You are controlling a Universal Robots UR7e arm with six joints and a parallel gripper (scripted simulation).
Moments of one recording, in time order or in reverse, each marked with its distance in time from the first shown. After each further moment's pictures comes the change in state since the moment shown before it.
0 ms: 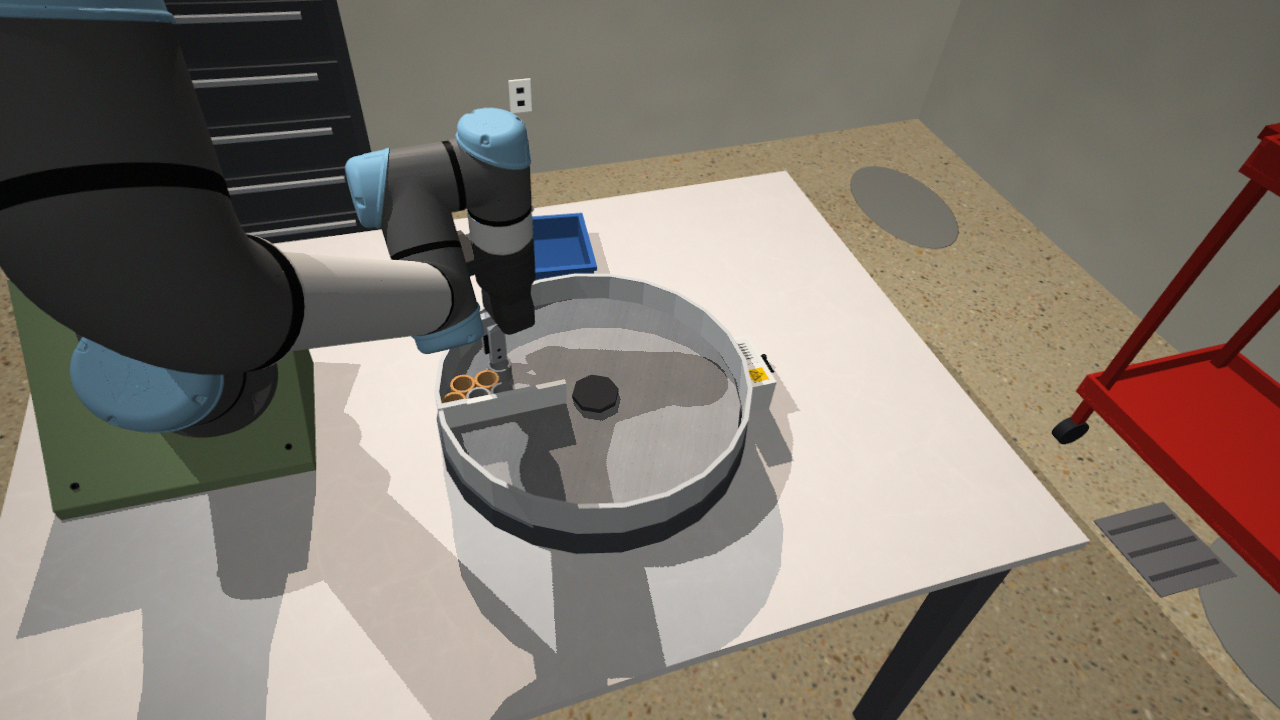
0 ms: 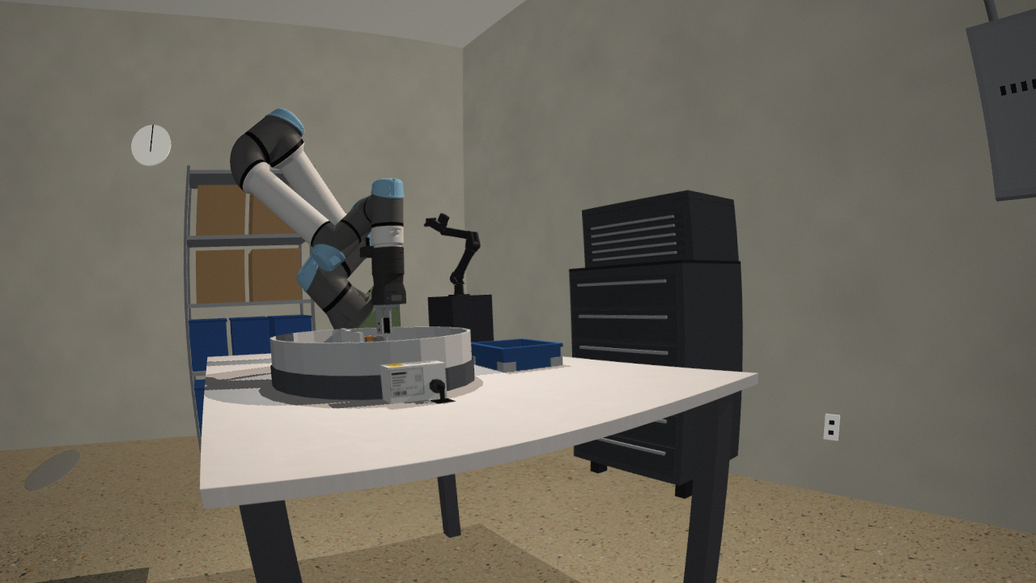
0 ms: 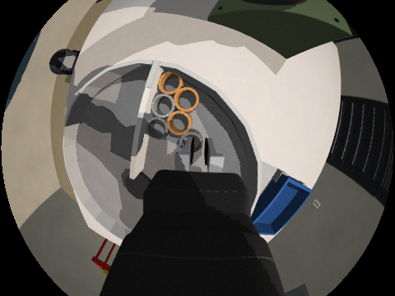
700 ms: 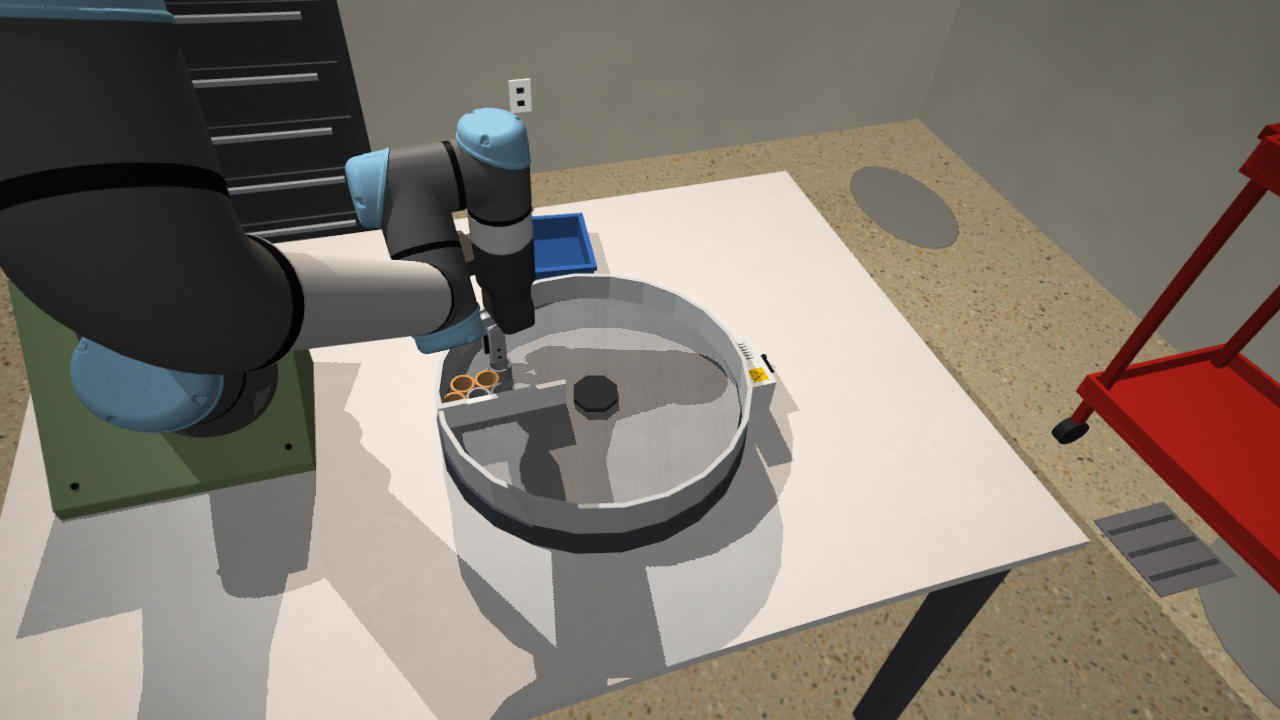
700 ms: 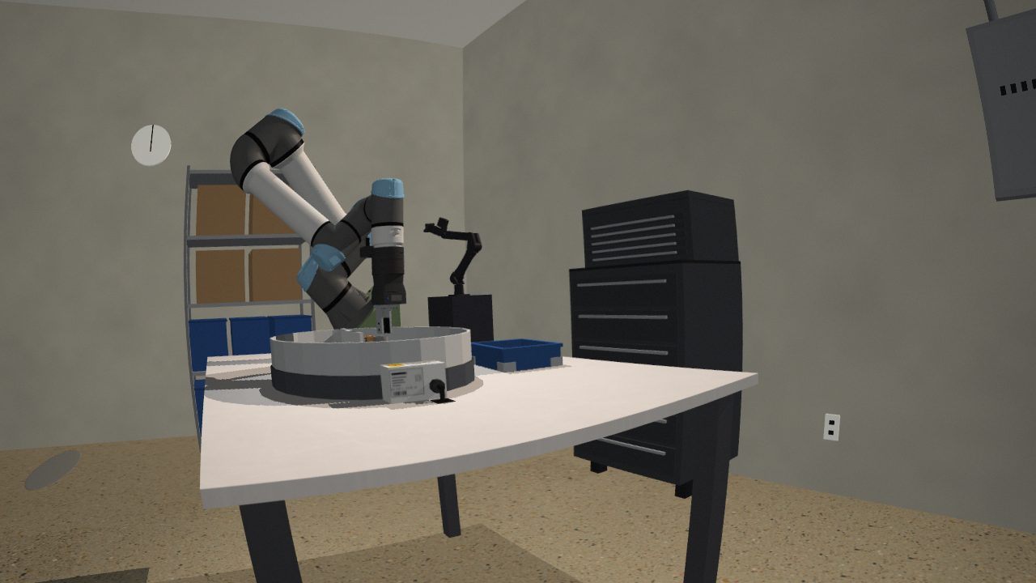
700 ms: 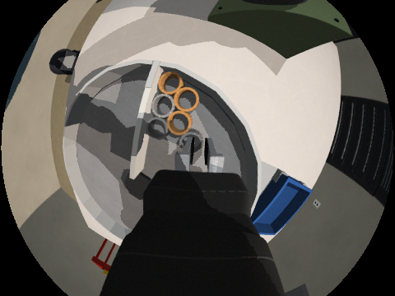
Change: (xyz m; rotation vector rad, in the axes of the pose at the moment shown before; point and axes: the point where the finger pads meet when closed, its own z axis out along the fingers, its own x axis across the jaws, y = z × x) arm 0.000 0.000 0.000 0.000 0.000 0.000
